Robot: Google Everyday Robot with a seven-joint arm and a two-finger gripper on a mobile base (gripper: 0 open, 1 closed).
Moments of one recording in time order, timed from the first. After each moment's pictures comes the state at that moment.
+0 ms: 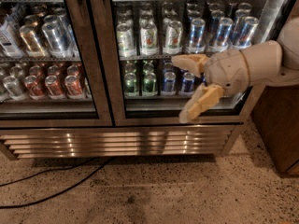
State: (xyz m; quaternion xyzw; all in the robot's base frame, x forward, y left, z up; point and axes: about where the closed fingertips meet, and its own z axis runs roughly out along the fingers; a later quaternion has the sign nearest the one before) arm 0.488 -0.066 0.920 -0.59 0.56 0.38 0.43
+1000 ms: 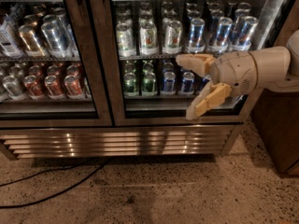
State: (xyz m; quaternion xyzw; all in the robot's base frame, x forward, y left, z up) arm 0.484 -0.078 0.931 -0.55 0.55 0.43 0.45
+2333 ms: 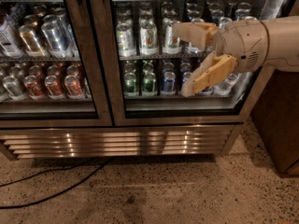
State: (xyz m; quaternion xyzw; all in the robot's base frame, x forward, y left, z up) arm 0.472 -0.059 1.012 -0.55 0.51 0.44 0.49
